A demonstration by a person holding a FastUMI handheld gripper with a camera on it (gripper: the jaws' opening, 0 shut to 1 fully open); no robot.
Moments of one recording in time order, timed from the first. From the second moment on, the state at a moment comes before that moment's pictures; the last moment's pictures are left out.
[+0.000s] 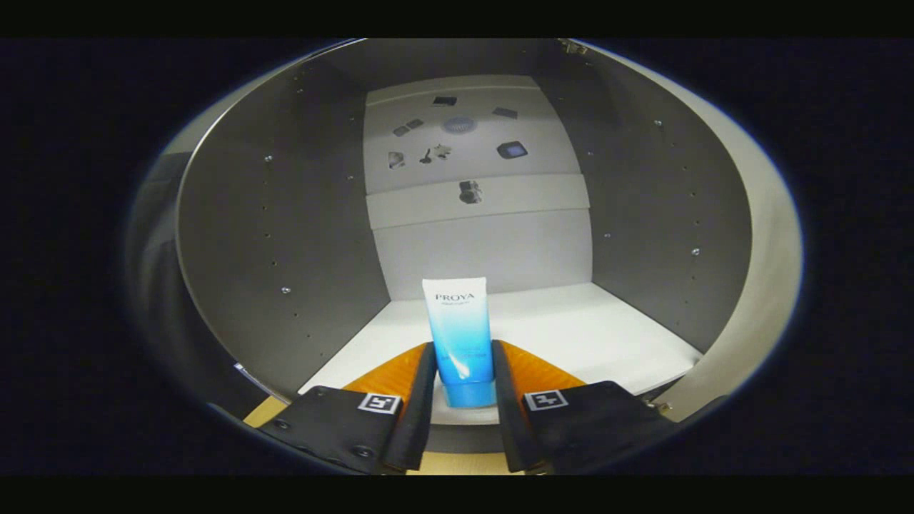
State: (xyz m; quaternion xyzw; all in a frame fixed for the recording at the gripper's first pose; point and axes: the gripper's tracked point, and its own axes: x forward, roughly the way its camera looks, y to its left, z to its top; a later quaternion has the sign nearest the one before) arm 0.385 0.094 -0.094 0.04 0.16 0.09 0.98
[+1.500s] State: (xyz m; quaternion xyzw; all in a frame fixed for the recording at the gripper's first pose) arm -0.047 0.021 0.127 0.00 -0.03 0.26 0.96
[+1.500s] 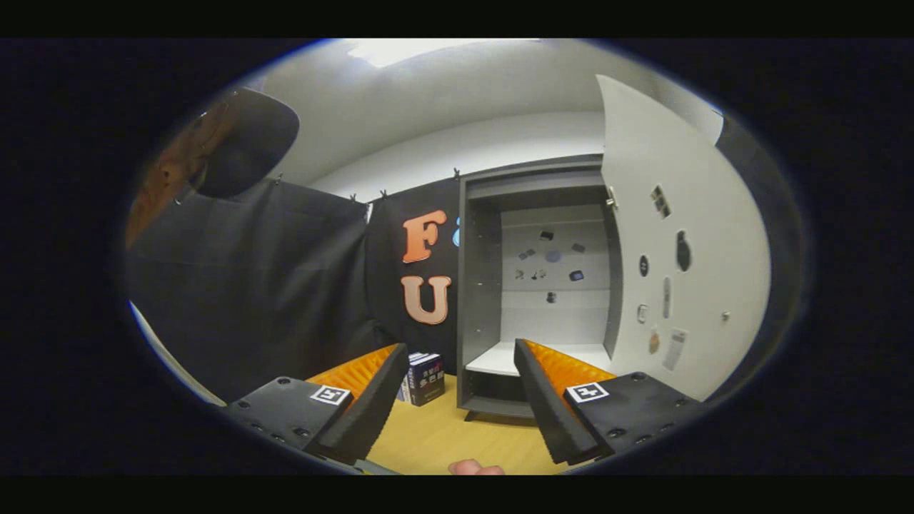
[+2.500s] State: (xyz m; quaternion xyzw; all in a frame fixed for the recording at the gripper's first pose) arm 0.001 -0.211 0.150 -0.03 -0.06 -0.03 1.00
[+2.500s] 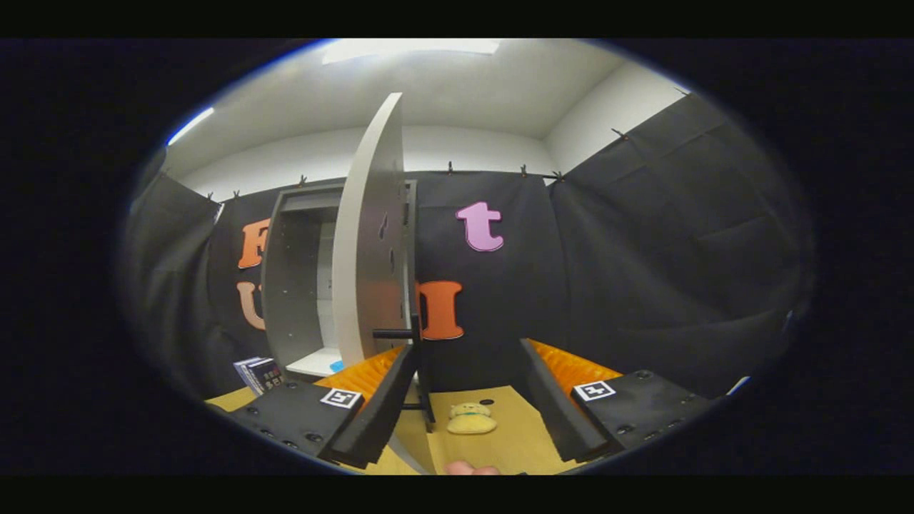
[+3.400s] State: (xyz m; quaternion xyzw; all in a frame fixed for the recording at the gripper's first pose) arm 0.012 0.000 0.133 -0.11 -0.06 0.06 0.99
